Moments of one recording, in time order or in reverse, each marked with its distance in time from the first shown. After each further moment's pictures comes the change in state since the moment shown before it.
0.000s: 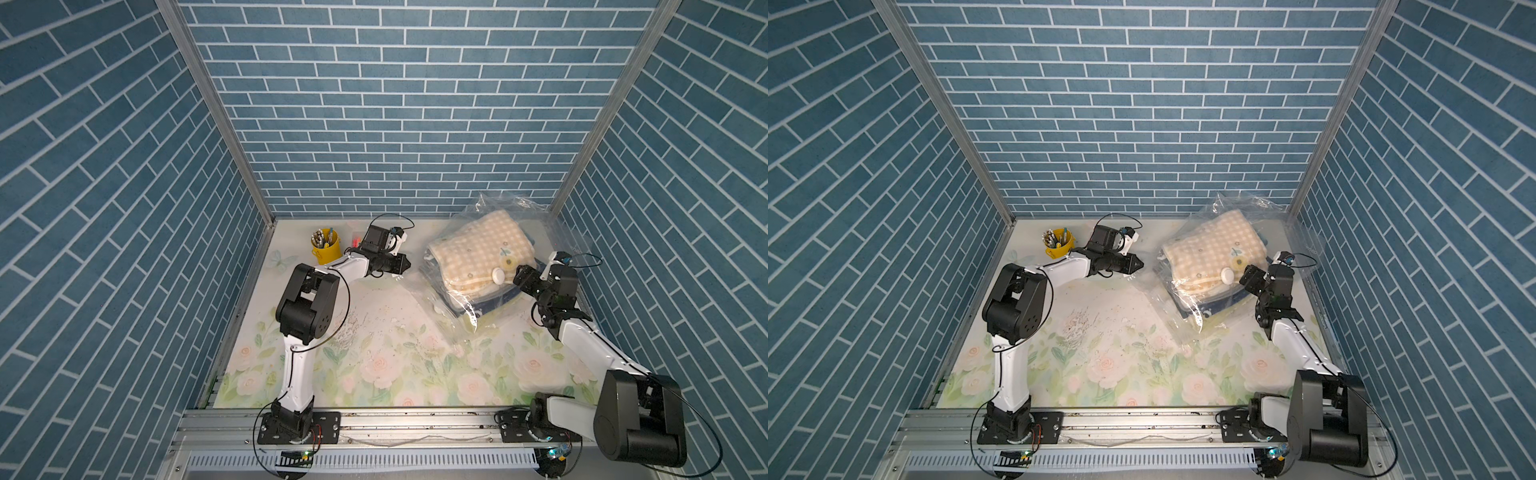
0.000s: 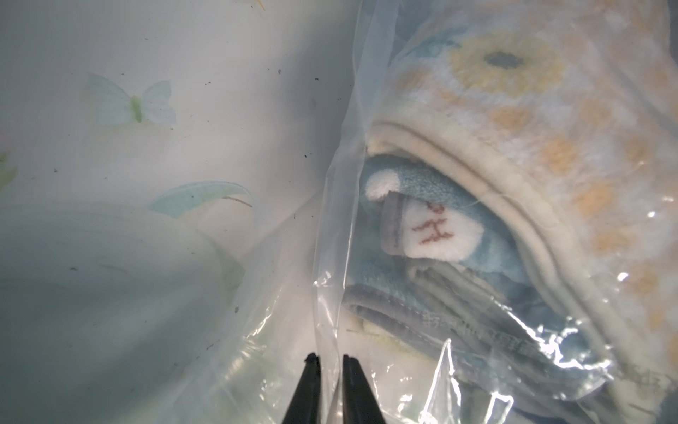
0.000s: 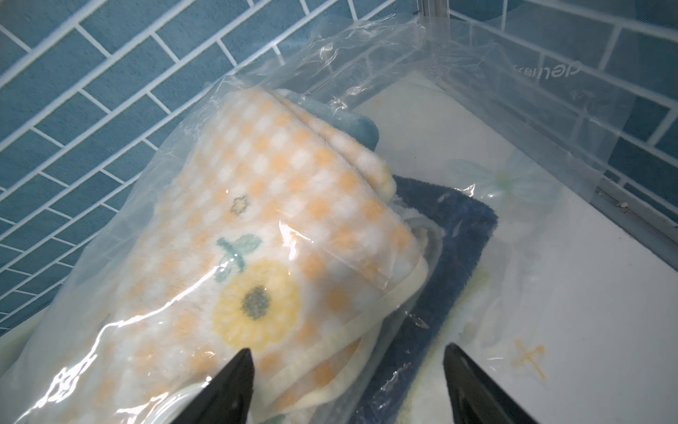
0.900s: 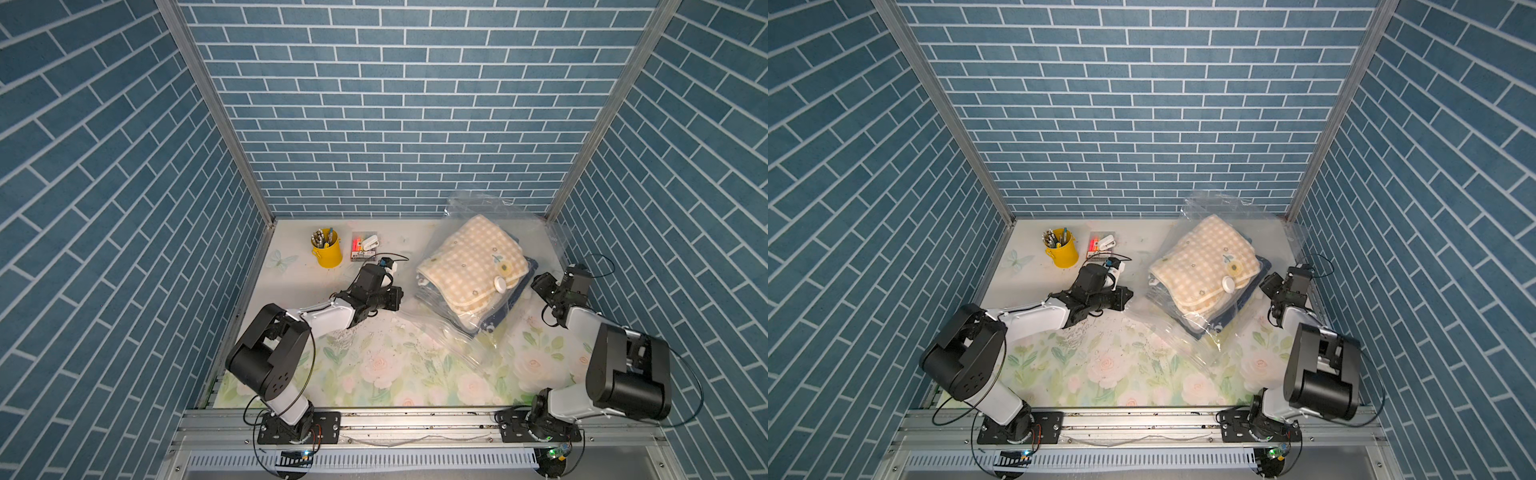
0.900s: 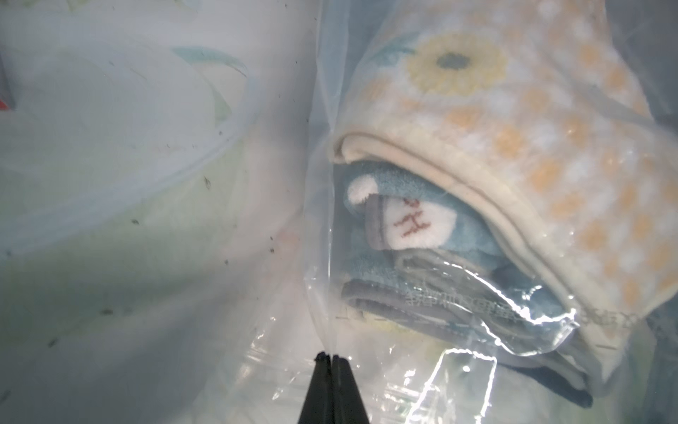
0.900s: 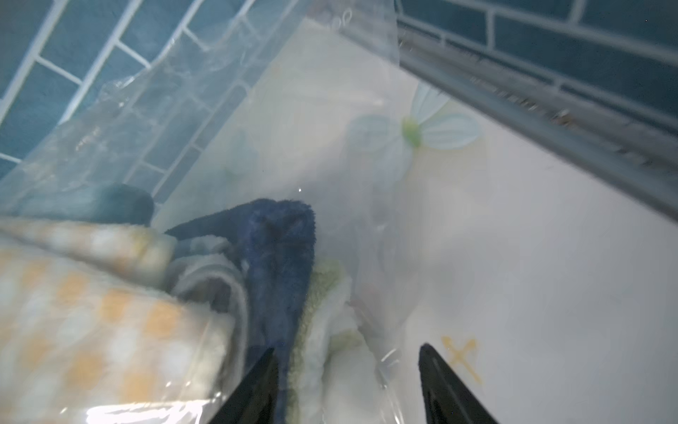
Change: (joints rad) left arm -0.171 -0.484 -0.677 0.304 -0.246 -0.244; right arm -0.182 0.305 0.080 0.042 -0.142 0.132
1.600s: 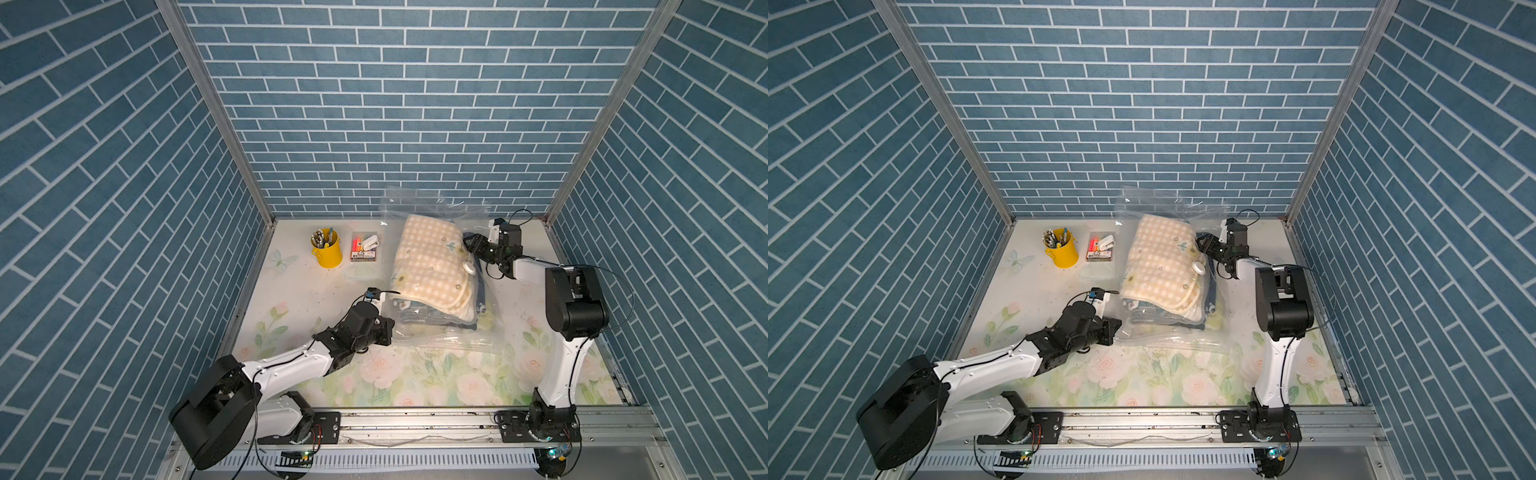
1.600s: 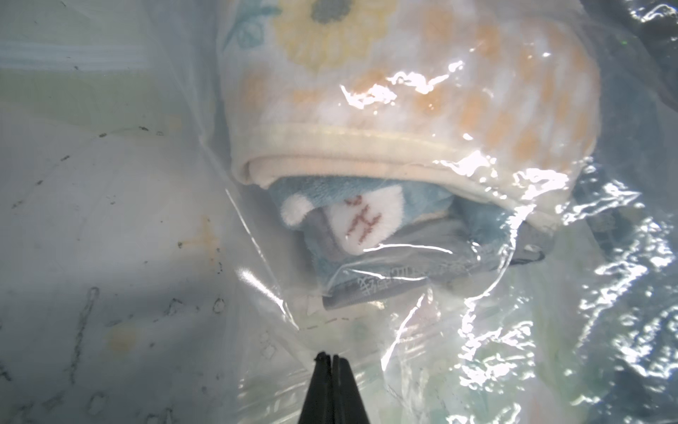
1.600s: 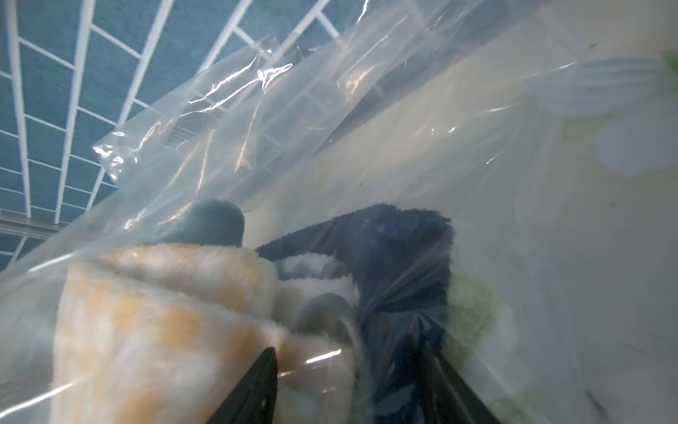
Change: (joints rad) left arm -0.181 -0.378 -0.339 0.006 -0.188 -0.187; right arm 0.383 0.531 0.610 0.050 -0.254 0.044
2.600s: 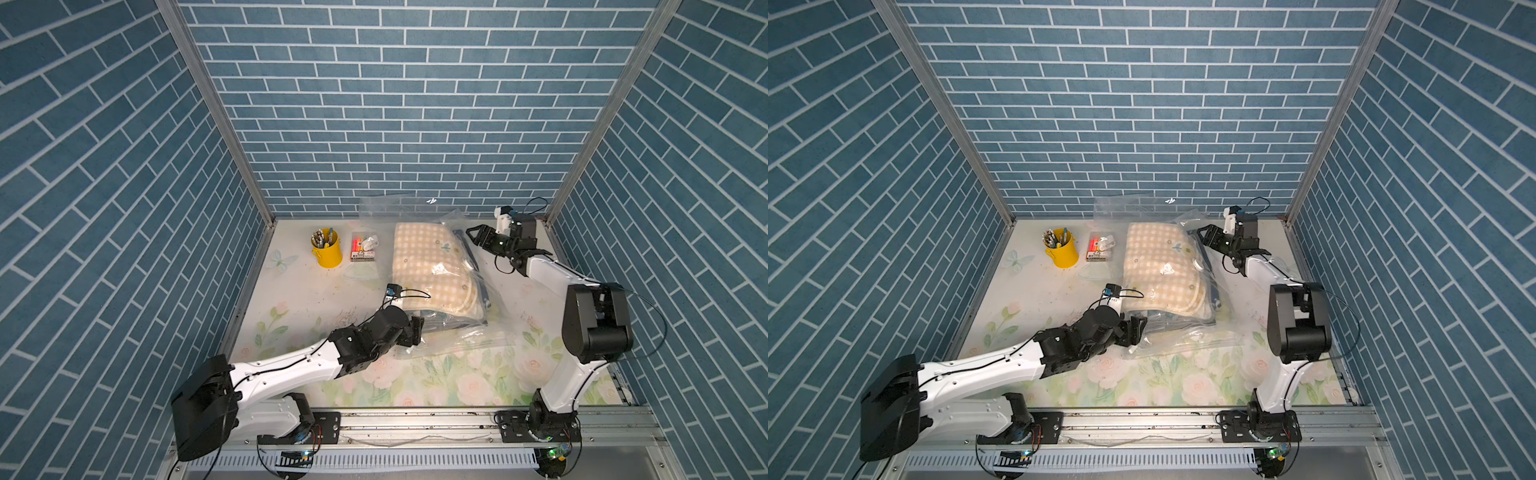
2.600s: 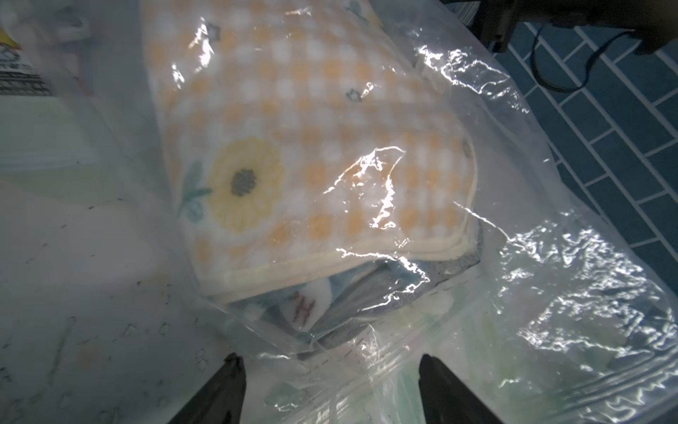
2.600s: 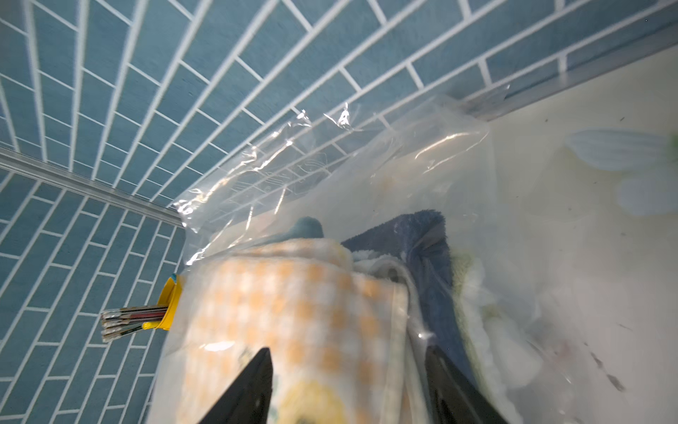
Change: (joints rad) left arm -0.267 -0.034 0.278 -0.306 -0.372 -0.079; right arm -0.029 -0.312 -0.090 -0.143 -0.057 -0.069
